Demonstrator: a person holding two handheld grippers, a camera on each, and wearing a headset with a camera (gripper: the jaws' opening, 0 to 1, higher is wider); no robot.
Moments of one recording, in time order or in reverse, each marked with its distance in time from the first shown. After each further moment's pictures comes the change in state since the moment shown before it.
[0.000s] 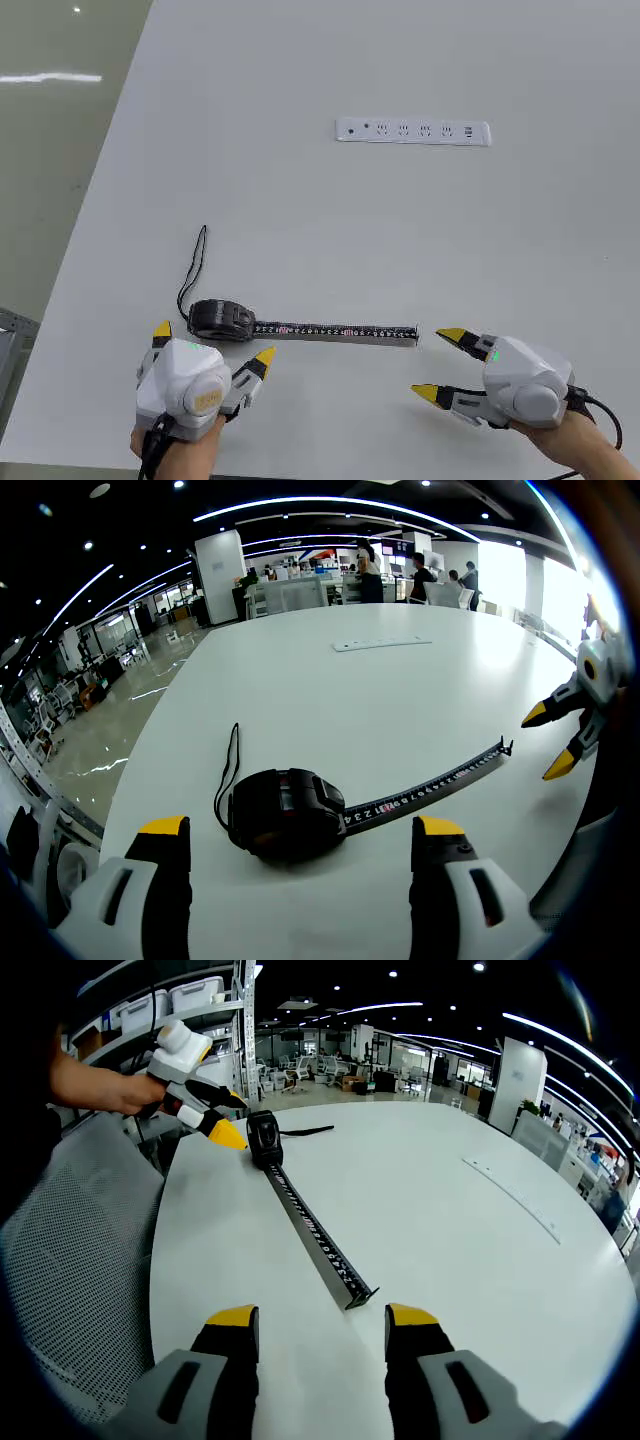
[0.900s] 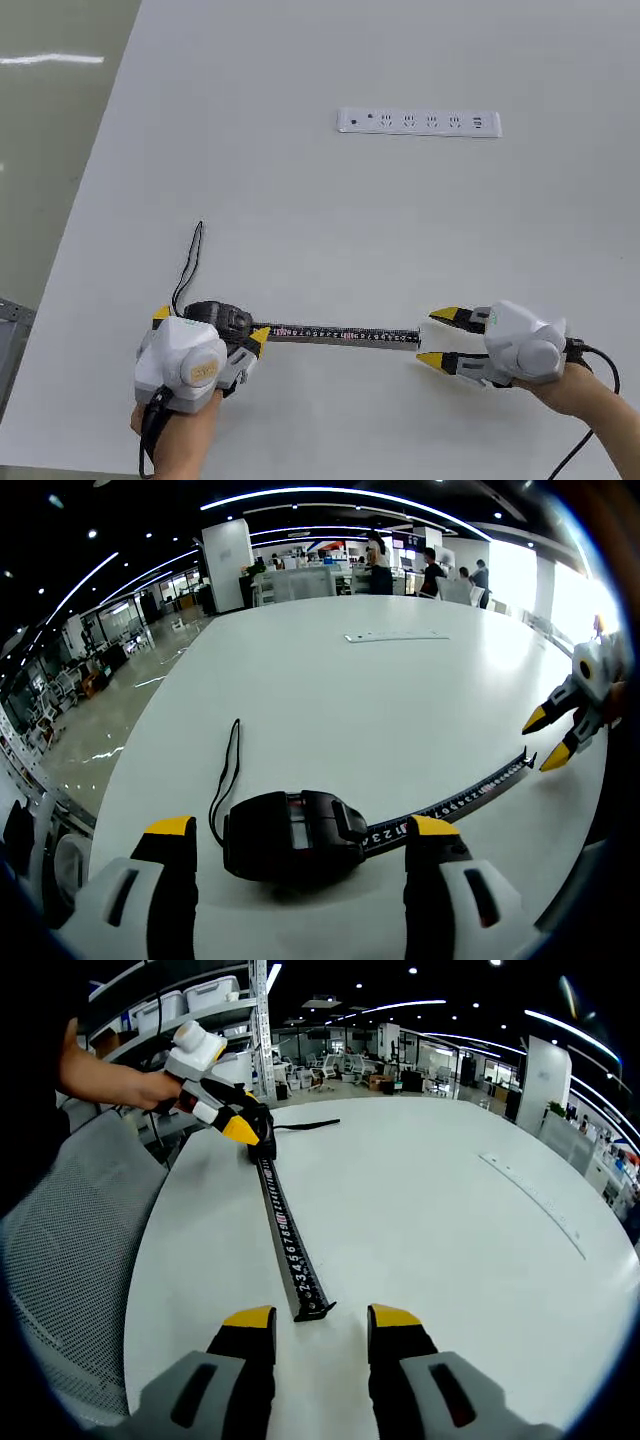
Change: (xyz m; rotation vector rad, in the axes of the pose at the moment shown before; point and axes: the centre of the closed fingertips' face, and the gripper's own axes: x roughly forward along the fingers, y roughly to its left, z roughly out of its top) left arm 0.033 0.004 0.005 -0.035 0.049 0.011; right arm 0.026 -0.035 0.001 -0.021 -0.013 0.142
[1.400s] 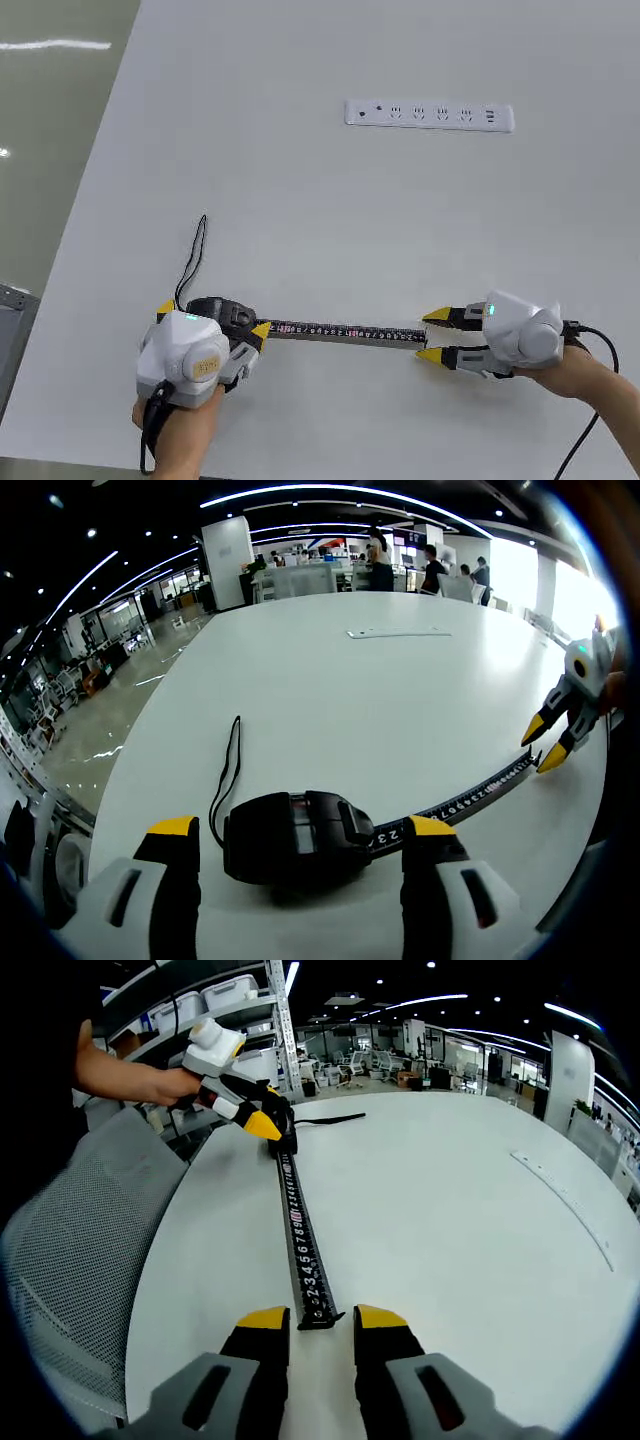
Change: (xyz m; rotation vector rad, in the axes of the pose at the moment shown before) left arm 0.006 0.002 -0.002 0.002 0.008 0.008; right arm 0.015 0.008 -0.004 -0.030 0.020 0.126
